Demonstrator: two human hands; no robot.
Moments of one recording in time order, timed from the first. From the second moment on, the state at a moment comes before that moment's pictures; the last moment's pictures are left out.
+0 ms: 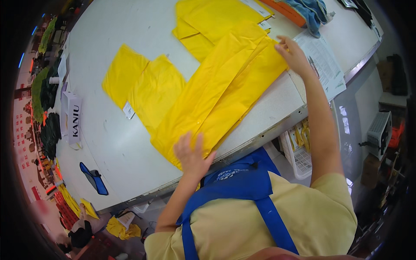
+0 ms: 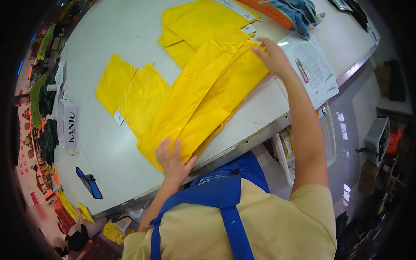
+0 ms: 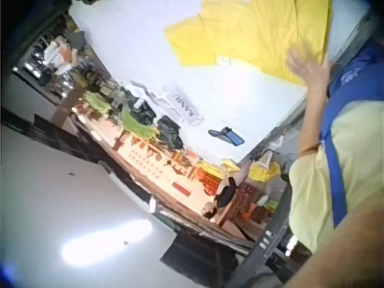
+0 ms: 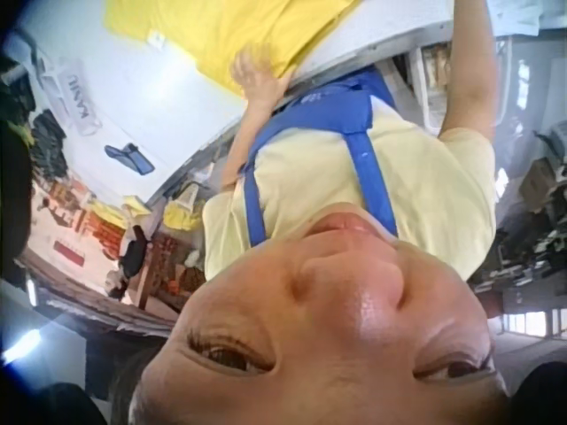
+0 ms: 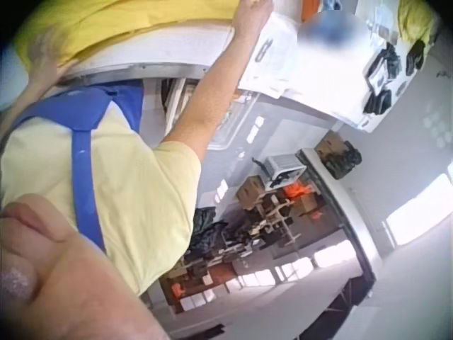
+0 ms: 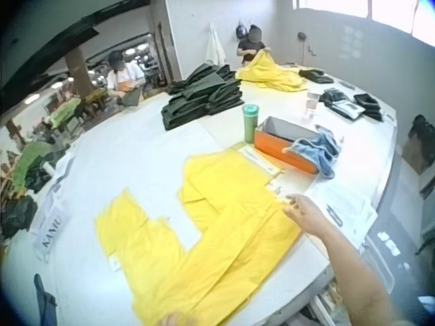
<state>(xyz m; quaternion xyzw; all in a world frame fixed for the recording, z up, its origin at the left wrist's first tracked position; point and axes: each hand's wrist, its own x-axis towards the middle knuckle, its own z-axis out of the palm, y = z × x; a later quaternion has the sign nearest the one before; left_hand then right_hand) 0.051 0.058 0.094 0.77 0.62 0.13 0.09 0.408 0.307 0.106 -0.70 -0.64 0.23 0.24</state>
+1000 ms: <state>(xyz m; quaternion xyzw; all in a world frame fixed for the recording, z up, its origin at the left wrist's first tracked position) -0.127 0.071 0.015 0.45 0.82 0.25 0.26 0.404 0.373 0.031 -0.64 -0.68 0.26 0.25</state>
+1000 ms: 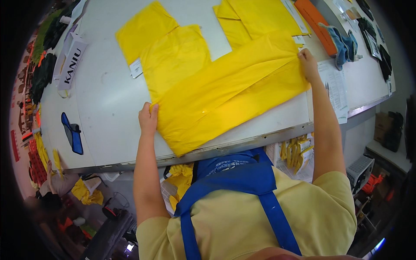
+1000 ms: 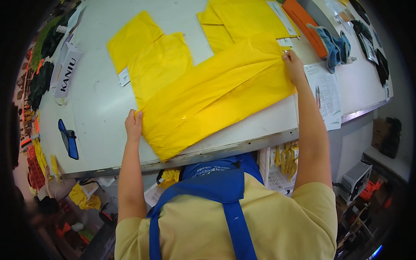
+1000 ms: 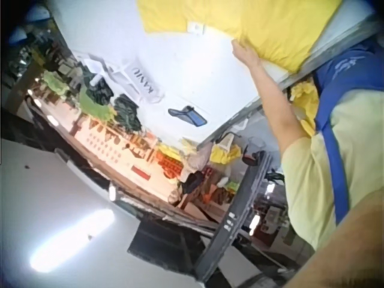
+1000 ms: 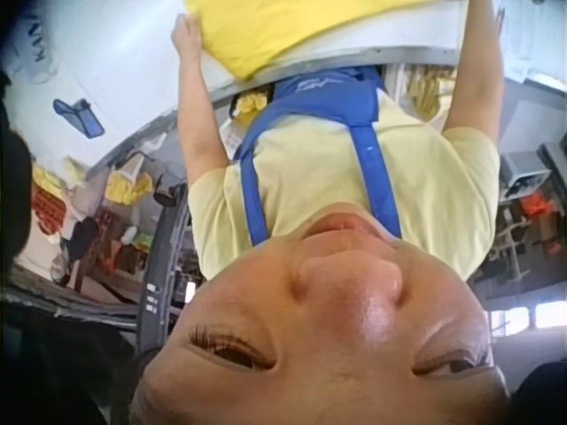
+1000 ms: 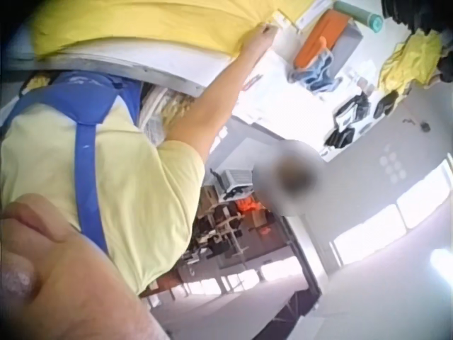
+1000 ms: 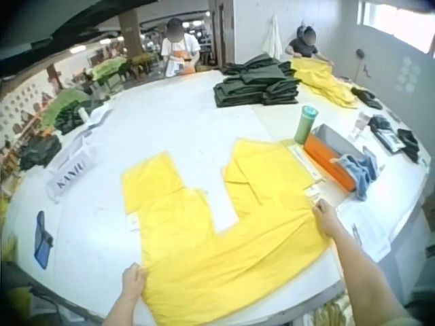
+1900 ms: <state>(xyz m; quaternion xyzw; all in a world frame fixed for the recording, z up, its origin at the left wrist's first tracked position) 0.109 0.208 0.054 0.79 0.57 0.21 0.06 0.432 0.323 0.024 -0.67 -0.63 0.26 0.28</state>
